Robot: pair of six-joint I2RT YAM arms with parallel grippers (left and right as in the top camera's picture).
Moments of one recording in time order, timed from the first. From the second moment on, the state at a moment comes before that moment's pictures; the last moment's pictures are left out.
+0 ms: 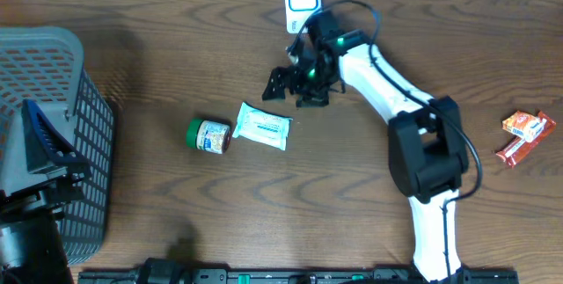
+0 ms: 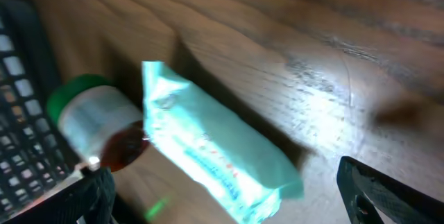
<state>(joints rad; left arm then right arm) -0.14 0.56 1.33 -0.51 -0.46 0.01 0.42 2.27 1.78 -0.88 -0.65 0.36</state>
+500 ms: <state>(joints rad) -0.14 0.56 1.33 -0.51 -0.47 0.01 0.44 2.34 1.79 -1.04 -0.73 0.10</state>
